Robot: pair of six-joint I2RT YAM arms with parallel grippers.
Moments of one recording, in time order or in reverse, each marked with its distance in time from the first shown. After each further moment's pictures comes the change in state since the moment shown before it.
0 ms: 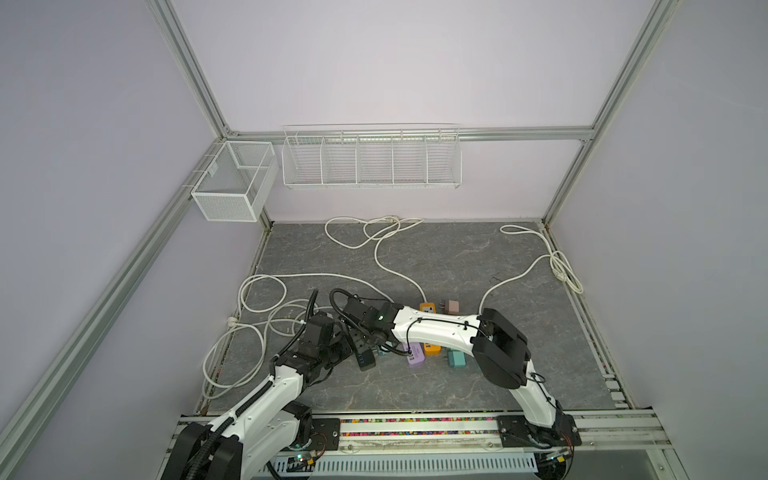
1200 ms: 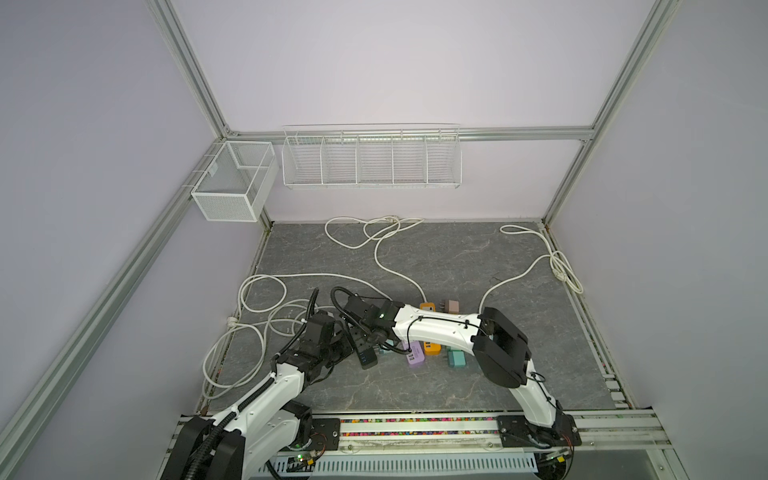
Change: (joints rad) left arm 0.002 0.029 0.006 0.022 0.005 -0.005; right arm -0.010 -0.001 0.003 0.000 -0.028 -0.004
